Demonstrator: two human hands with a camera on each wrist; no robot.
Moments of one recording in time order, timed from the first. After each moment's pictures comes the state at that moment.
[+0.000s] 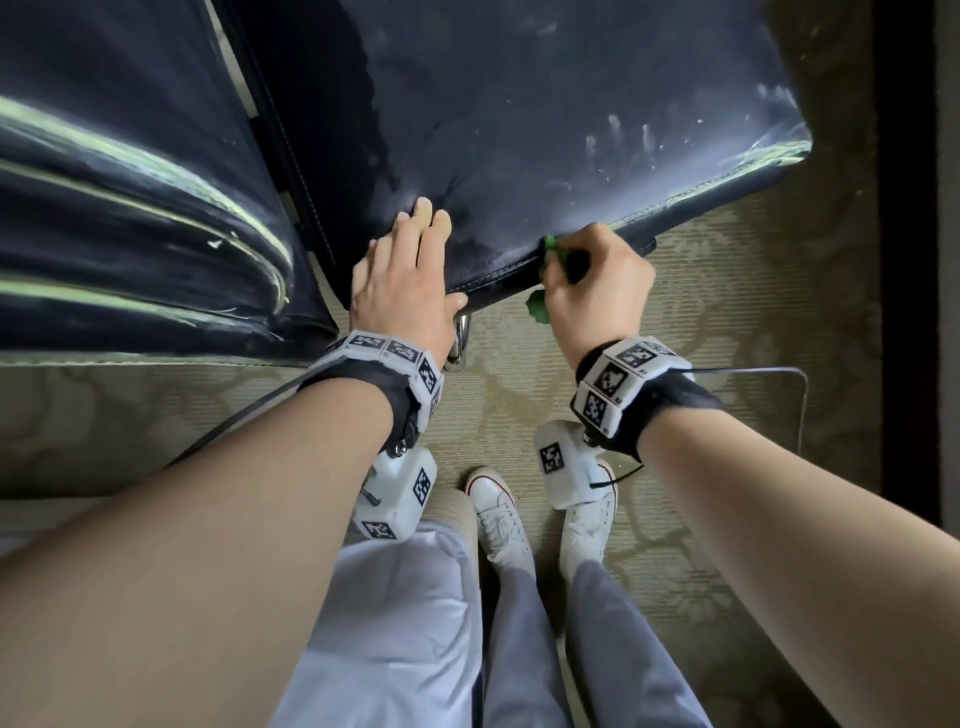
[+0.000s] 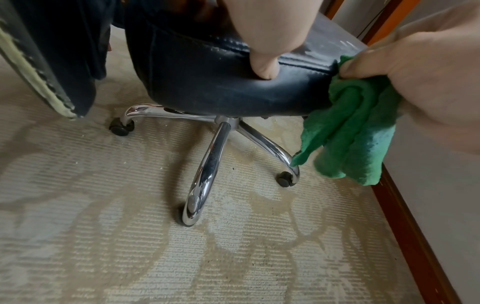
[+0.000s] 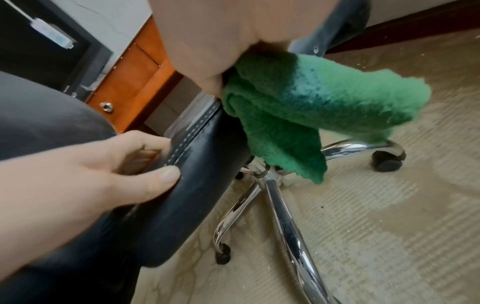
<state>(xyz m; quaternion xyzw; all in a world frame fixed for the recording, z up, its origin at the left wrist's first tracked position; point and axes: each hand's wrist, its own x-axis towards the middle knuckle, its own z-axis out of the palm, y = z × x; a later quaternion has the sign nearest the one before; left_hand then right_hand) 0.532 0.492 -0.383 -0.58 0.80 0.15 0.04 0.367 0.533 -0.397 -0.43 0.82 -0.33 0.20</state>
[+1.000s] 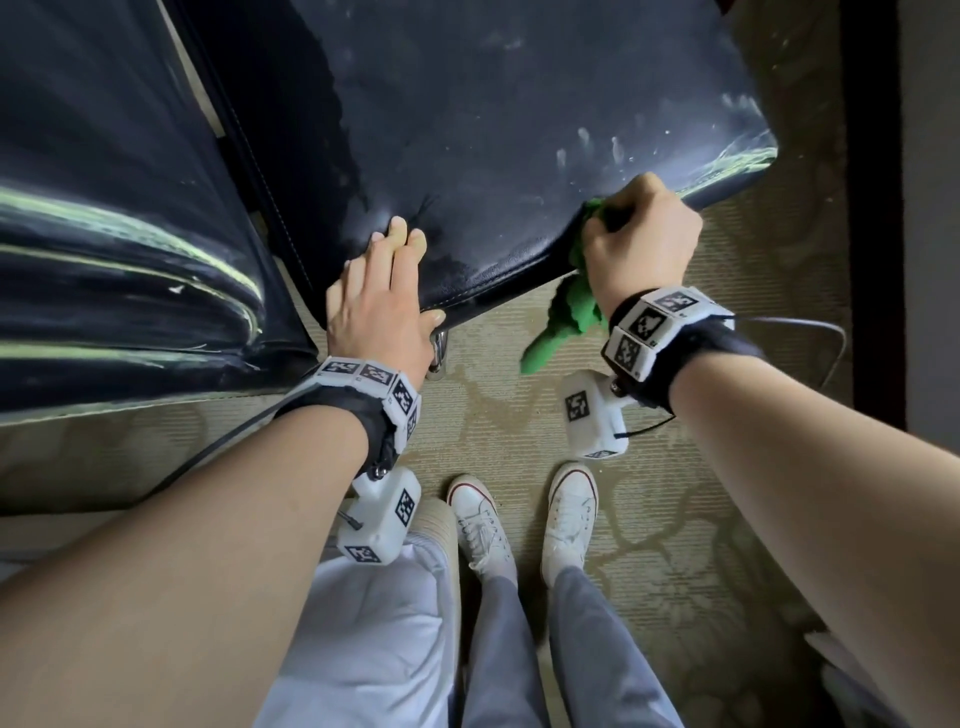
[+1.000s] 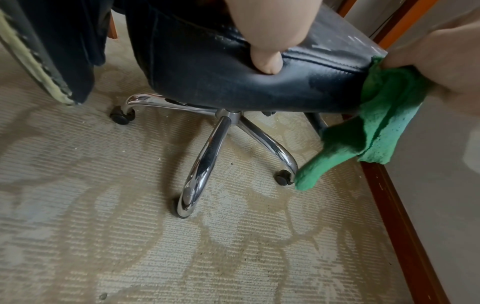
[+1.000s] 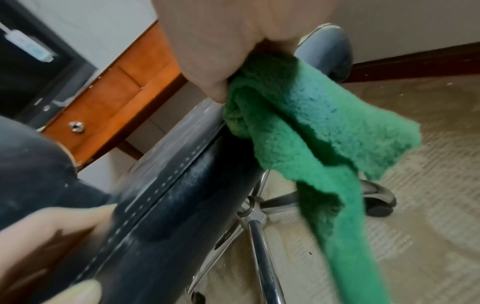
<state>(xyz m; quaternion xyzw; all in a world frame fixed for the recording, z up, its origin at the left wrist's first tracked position) 0.522 0.497 -0.385 -0.61 0.78 0.16 0.03 0.297 0.499 -0.378 -0.40 0.88 -0.20 0.17</state>
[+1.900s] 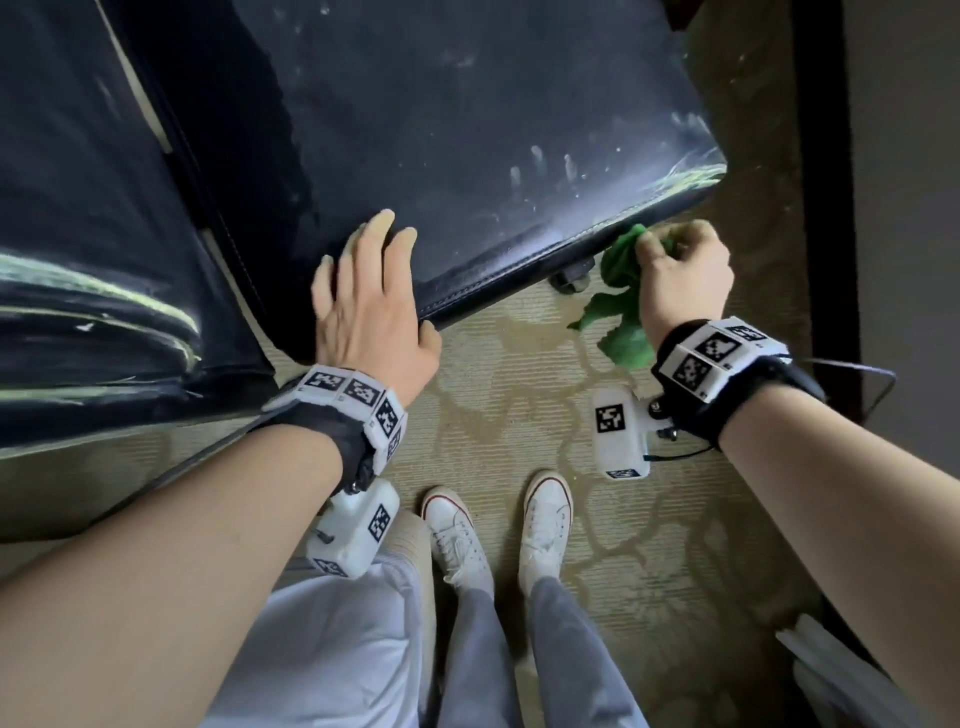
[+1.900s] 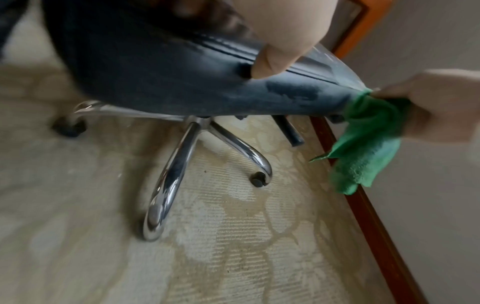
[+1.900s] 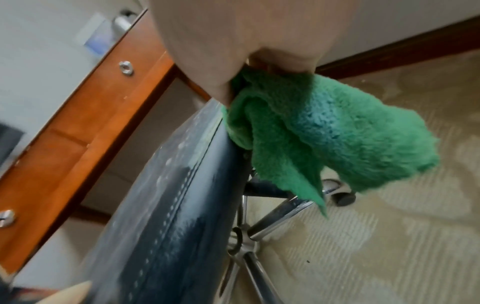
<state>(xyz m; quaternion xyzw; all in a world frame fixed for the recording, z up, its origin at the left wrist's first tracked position) 0.490 0.496 -0.376 -0.56 0.82 0.12 0.00 0.241 0.532 -0.381 -0.23 0.90 -0.30 0.23</state>
